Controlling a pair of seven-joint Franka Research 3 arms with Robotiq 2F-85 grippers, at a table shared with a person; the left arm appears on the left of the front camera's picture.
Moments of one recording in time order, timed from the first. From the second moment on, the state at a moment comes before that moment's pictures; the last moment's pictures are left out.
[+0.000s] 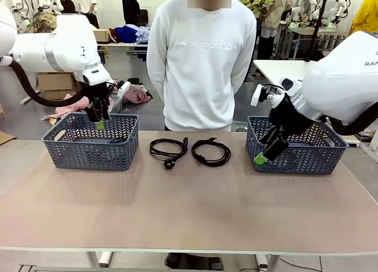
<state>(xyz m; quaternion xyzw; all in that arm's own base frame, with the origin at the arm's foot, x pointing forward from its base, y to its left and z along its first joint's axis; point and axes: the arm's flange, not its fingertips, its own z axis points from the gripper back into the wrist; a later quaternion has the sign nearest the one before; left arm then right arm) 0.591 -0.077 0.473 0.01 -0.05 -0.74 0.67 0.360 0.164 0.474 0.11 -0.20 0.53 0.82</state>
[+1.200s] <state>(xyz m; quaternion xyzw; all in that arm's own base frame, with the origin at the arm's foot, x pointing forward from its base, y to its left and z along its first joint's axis) 0.589 -0.086 0.487 -0.02 -0.04 -0.74 0.68 0.360 0.164 0.474 0.11 -0.20 0.53 0.82</state>
